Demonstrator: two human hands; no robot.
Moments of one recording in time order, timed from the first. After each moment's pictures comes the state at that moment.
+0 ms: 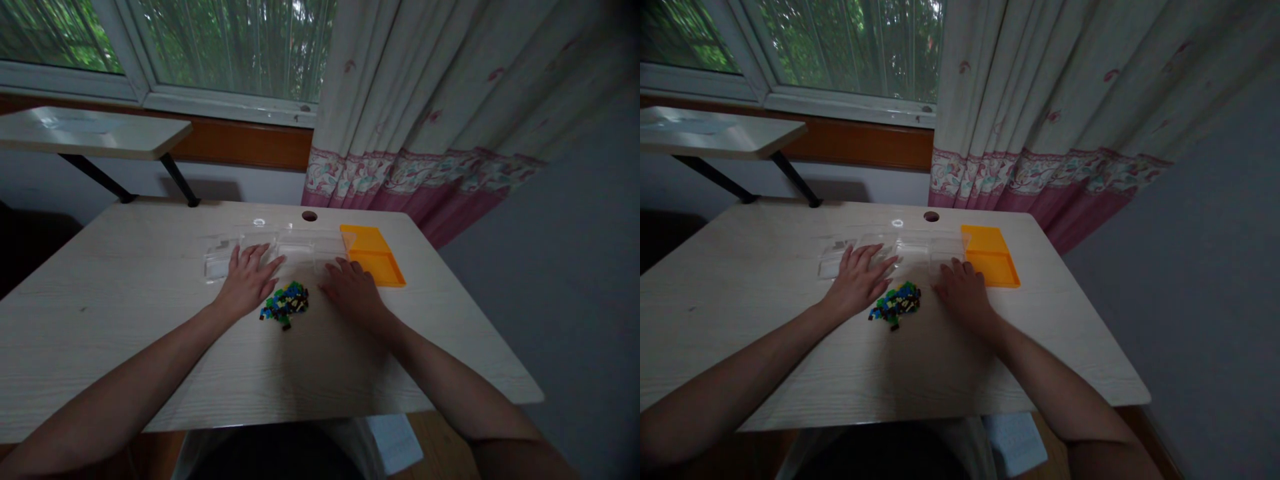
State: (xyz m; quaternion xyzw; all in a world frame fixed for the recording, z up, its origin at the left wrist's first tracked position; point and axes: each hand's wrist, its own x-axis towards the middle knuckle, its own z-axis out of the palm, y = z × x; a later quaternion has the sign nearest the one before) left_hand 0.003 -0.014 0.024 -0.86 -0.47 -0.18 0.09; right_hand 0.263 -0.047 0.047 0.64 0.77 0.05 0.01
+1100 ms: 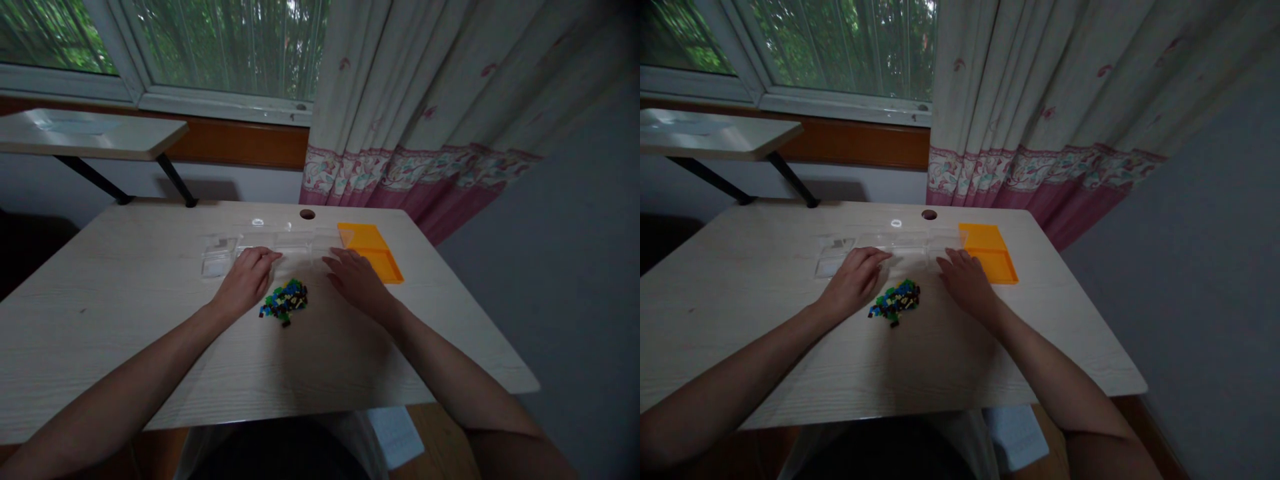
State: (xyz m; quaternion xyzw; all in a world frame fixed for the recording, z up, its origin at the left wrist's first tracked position) left_hand 0.000 -0.010 0.038 -0.87 -0.39 -0.29 -0.03; right_hand 0.274 -0.038 0.063 0.58 0.81 0.04 -0.02
